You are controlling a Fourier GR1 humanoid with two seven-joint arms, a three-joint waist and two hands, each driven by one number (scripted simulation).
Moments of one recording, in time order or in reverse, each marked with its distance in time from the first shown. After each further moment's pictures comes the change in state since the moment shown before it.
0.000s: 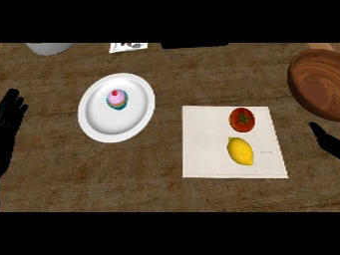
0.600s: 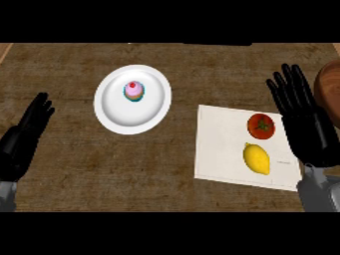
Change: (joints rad) left arm -0.001 -0.029 -0.081 -0.032 0.033 -0.103 -0.021; right arm -0.178 0.253 0.140 -0.059 -0.589 0.425 -0.083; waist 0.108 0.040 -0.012
